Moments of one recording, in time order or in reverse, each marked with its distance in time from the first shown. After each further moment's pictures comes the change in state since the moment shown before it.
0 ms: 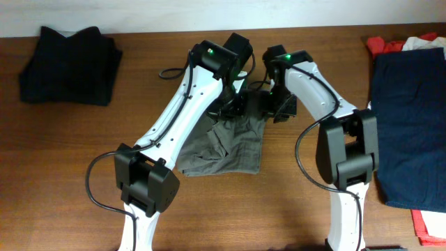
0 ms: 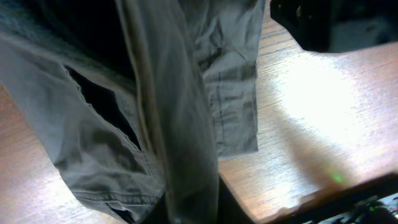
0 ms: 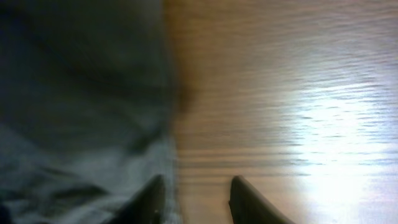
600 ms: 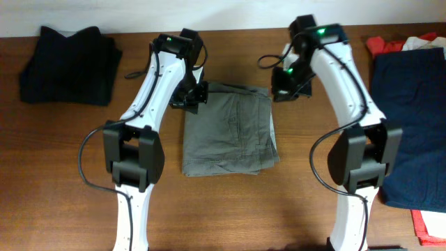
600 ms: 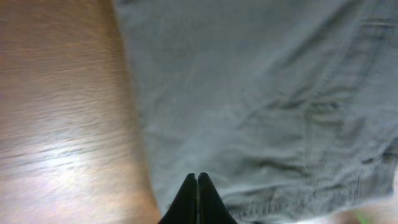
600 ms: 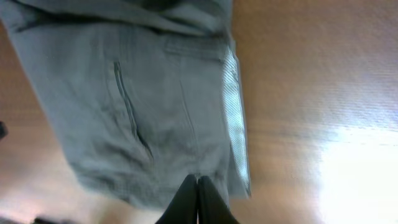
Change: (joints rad) left arm 0.255 0.146 -0.023 0.051 -0.011 0.043; right arm -0.064 -0.052 0.230 -0.156 -0.176 -0.149
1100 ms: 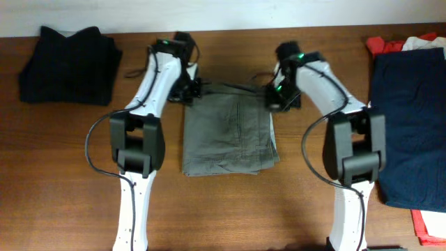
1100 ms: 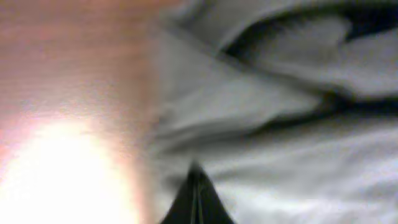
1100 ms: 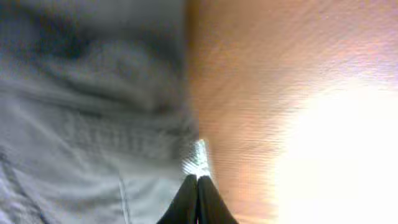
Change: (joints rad) left arm 0.072 0.208 0.125 0.124 -0.021 0.045; right arm -0.004 0.062 -0.237 0.338 0.096 0.023
